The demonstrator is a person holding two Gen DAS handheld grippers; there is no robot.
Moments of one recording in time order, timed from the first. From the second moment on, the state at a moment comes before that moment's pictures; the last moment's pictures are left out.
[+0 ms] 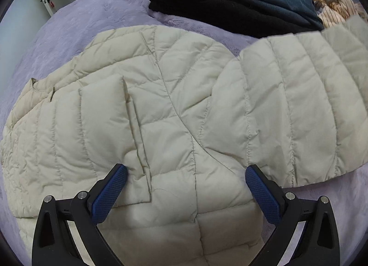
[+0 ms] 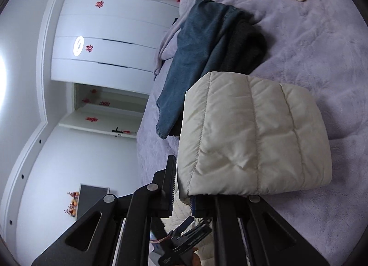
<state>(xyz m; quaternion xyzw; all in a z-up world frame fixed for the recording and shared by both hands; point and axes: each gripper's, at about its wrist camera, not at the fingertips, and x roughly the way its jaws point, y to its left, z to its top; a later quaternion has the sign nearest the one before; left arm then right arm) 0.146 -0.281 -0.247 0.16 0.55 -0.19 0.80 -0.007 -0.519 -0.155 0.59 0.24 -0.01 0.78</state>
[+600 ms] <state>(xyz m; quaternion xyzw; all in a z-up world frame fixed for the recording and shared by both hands) 0.145 -0.174 -0.174 0.05 0.50 -0.20 0.84 0.062 -0.430 -0.105 0.47 0.29 0.04 0.83</state>
